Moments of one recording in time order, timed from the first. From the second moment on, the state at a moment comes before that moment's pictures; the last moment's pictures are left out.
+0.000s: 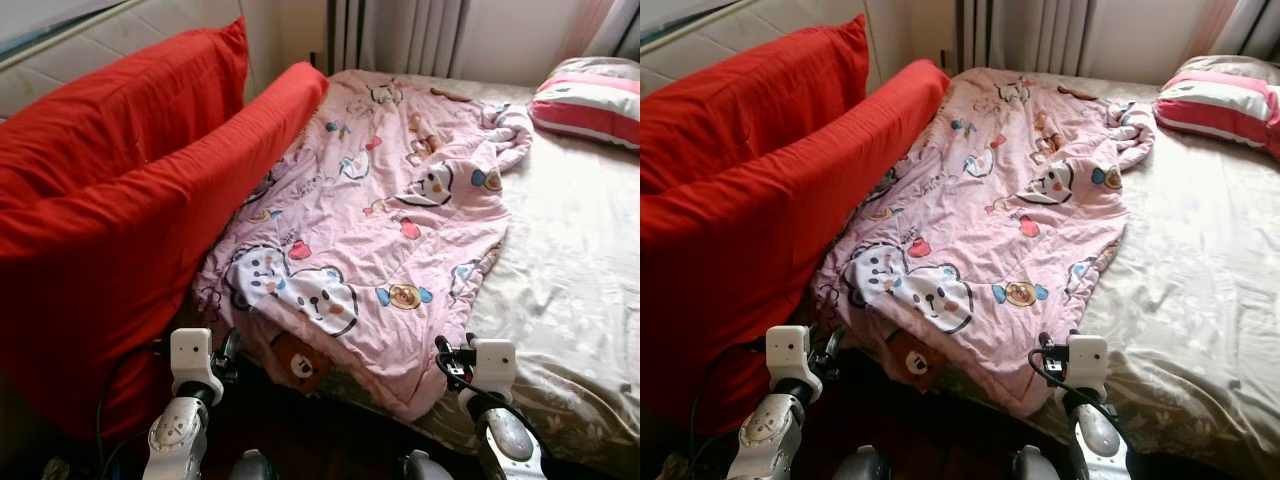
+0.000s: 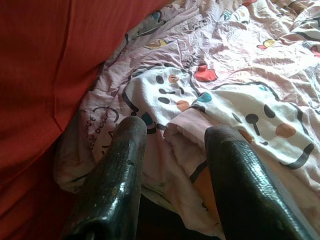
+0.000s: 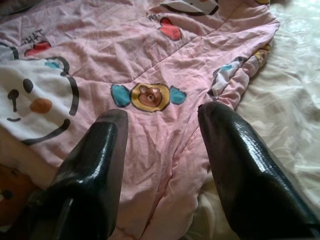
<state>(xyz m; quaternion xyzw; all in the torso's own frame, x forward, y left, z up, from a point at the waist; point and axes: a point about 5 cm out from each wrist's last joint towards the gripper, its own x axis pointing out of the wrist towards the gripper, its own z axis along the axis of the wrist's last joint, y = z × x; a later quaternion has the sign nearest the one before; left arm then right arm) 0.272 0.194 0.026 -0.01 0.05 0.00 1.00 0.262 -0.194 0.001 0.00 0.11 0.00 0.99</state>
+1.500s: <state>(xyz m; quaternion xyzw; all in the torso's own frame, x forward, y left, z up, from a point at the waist) 0.269 0.198 0.024 -0.01 0.06 -0.01 1.00 0.257 -0.184 -0.006 0.01 0.13 0.00 0.99</state>
